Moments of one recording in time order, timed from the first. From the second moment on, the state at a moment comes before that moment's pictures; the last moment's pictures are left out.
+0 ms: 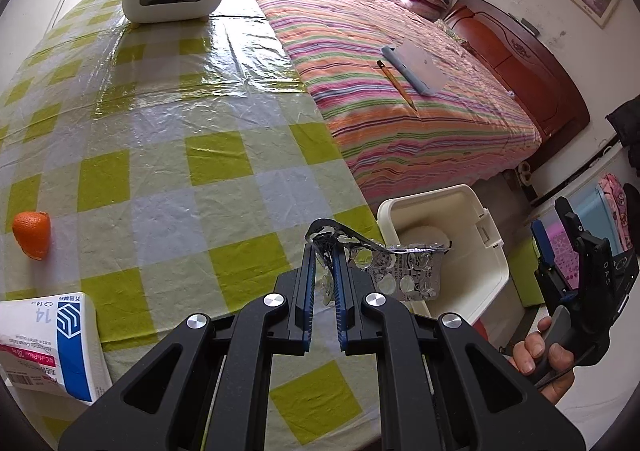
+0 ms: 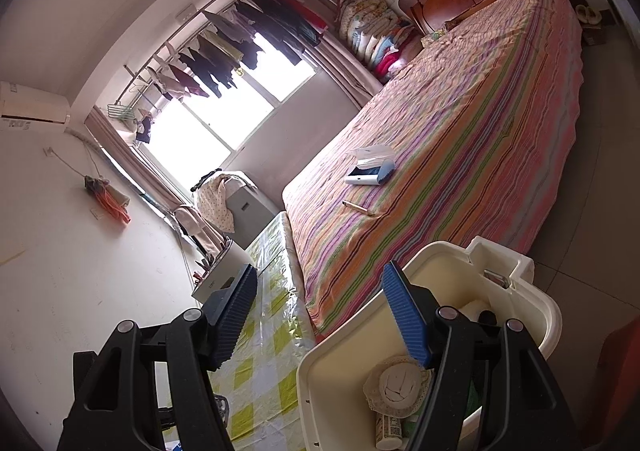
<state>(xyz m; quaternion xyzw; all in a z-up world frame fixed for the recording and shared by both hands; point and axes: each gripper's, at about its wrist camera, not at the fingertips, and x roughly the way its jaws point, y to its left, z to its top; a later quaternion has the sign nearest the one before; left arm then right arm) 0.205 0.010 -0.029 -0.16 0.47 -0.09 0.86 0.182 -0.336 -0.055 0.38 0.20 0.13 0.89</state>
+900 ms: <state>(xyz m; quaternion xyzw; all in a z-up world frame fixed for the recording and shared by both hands) 0.280 -0.110 -0.042 -0.10 0.50 -0.11 0.85 0.175 -0.360 -0.051 0.42 0.17 0.13 0.88</state>
